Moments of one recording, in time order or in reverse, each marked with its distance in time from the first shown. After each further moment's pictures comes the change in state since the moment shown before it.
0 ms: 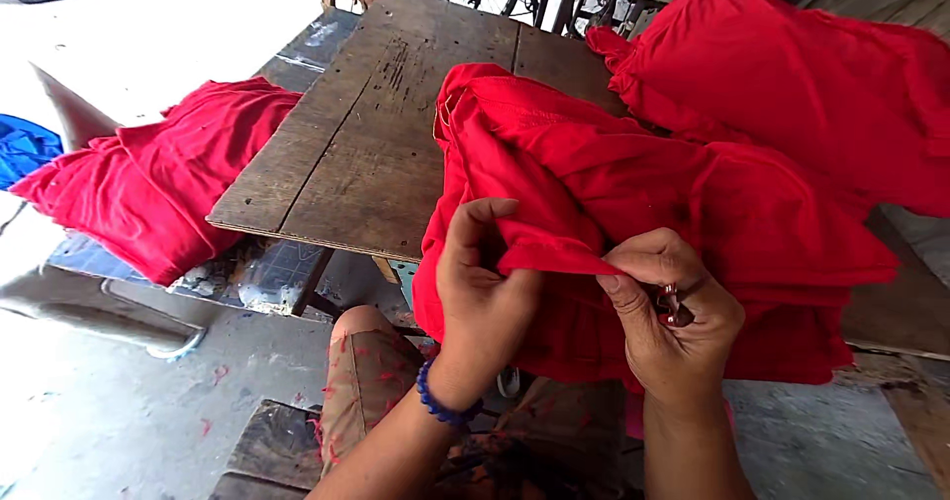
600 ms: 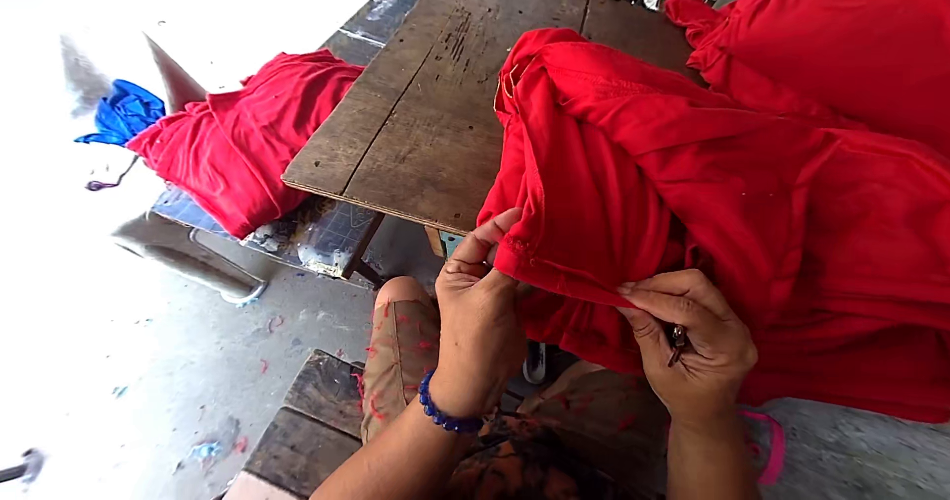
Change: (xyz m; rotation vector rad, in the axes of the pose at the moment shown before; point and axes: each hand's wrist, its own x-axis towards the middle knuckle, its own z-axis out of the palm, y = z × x) left_hand -0.029 0.014 -0.032 -0.514 0.302 -0.428; right_hand -0.051 0.023 0.011 -0.064 -0.073 -0.011
